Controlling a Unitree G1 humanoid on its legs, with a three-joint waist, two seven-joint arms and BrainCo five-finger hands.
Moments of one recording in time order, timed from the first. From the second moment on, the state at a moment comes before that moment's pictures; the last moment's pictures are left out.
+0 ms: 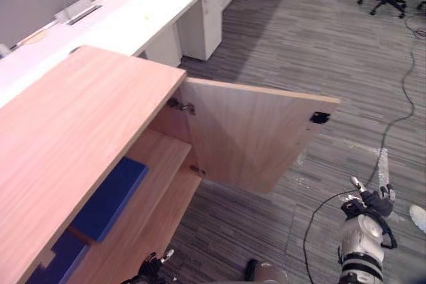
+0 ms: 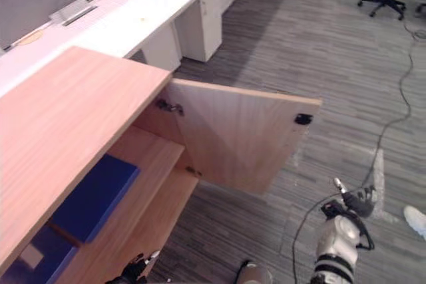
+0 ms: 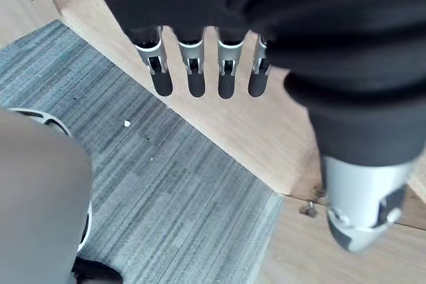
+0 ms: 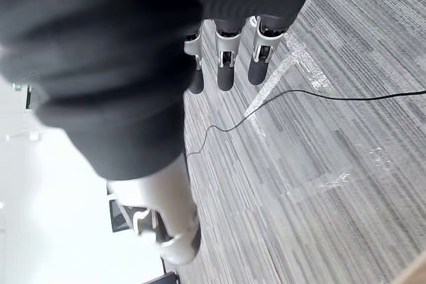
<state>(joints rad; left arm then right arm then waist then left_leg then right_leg) 0.10 0.04 0.18 1.03 -0.06 -0.08 0.06 -0.20 -0.22 -0.64 0.60 0.35 -0.10 -0.32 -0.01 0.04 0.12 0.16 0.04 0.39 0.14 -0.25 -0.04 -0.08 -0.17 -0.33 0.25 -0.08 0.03</state>
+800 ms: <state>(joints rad) 0.15 0.12 0.09 0.98 -0.08 -0.09 0.05 -0.67 -0.48 -0.14 1.03 0.41 -0.09 -0.11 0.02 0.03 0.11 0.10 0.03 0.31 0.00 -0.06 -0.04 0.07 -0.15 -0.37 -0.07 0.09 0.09</state>
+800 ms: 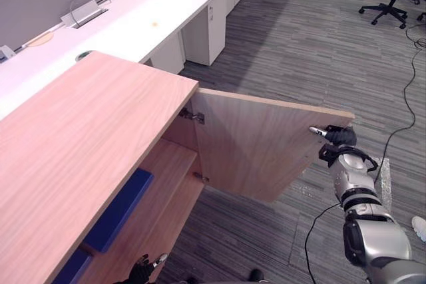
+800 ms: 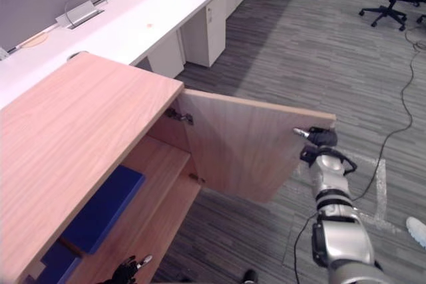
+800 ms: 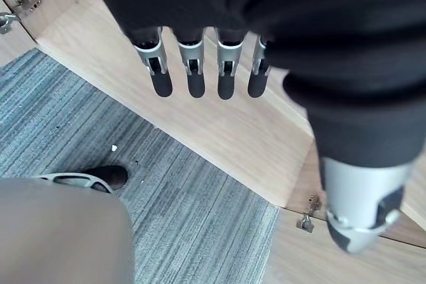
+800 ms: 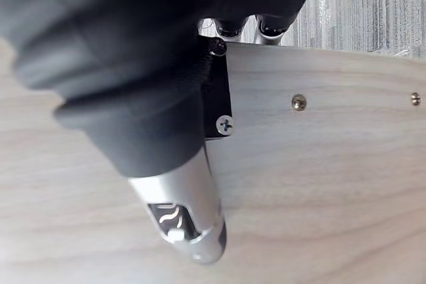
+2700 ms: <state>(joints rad) 0.16 0.10 0.28 1.03 -0.05 -0.08 0.02 -0.26 -0.38 0.92 0.55 -0.30 -0.17 0.36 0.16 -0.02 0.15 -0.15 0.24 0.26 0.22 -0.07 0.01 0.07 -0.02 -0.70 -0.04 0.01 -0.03</state>
